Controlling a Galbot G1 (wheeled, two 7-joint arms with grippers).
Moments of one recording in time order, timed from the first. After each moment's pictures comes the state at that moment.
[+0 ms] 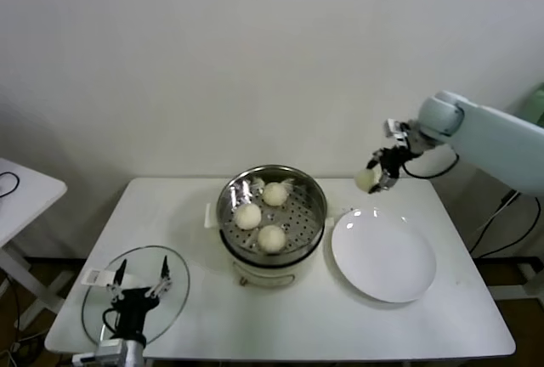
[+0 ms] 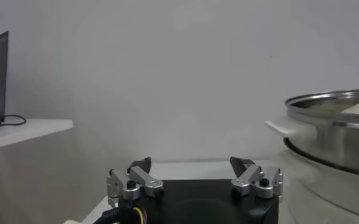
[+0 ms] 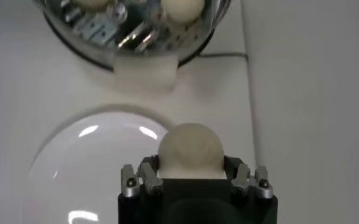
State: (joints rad) left arm 1.65 -1.51 -0.67 -1.99 -0.04 -0.06 -0.07; right arm 0.58 0.85 -1.31 1.06 0.51 -0.23 -1.08
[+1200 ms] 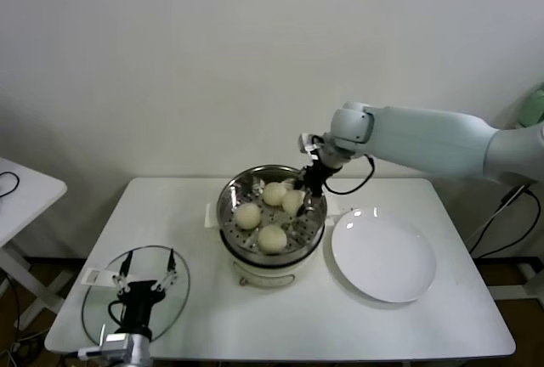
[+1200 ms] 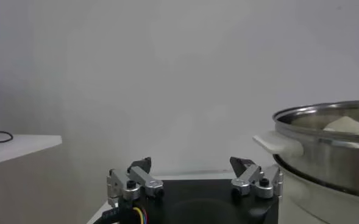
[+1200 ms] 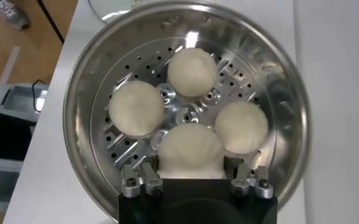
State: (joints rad) left arm 1.63 -1.51 -0.64 -2.01 -0.01 -0.06 -0.07; right arm 0.67 1.11 -1.57 1.20 0.85 -0.34 -0.91
